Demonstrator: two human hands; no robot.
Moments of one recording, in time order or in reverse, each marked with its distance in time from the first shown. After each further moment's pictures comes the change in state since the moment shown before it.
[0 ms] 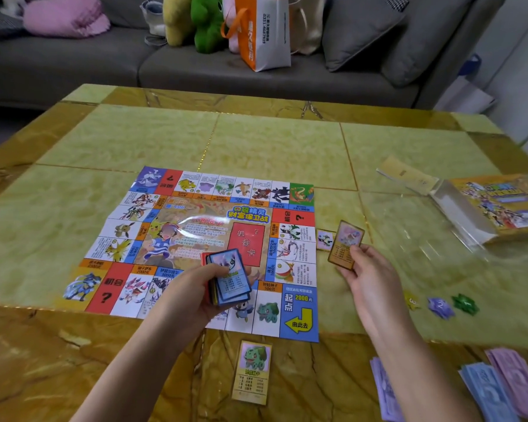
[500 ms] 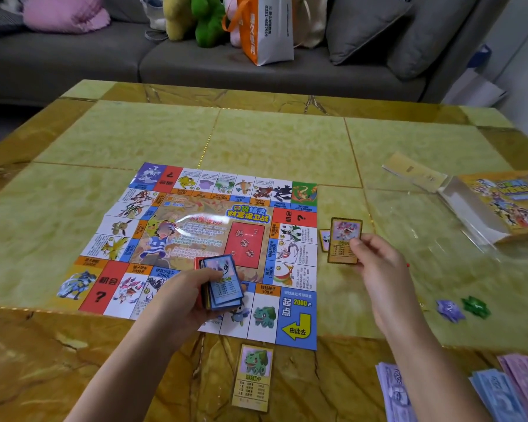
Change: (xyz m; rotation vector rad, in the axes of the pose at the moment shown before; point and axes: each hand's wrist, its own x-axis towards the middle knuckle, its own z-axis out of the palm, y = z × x) left_hand 0.005 0.003 -0.004 0.069 0.111 -0.057; right_hand 0.008 -0.006 -0.009 -0.441 -0.067 -0.194
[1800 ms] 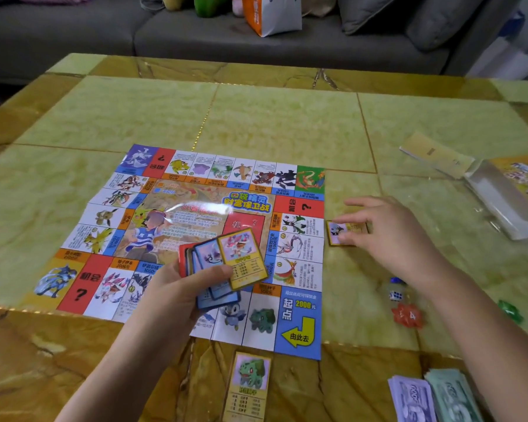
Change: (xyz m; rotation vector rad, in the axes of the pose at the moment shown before) left_hand -0.006 -0.005 0.012 0.044 -0.045 0.274; right_hand 0.068 -0.012 -0.007 -0.976 -0.303 -0.391
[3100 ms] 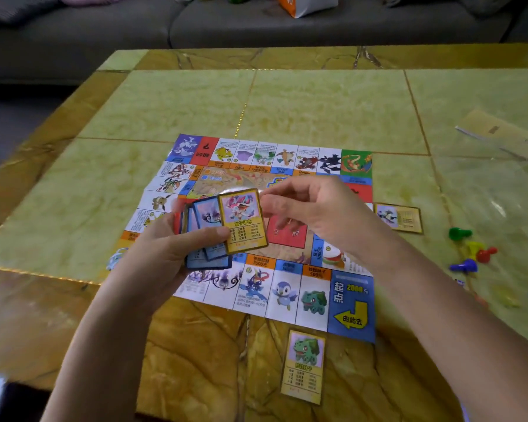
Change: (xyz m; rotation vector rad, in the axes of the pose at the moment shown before) left_hand 0.008 0.046 -0.061 0.100 -0.106 0.067; right_hand 0.002 -0.128 0.028 0.954 -0.346 -0.141
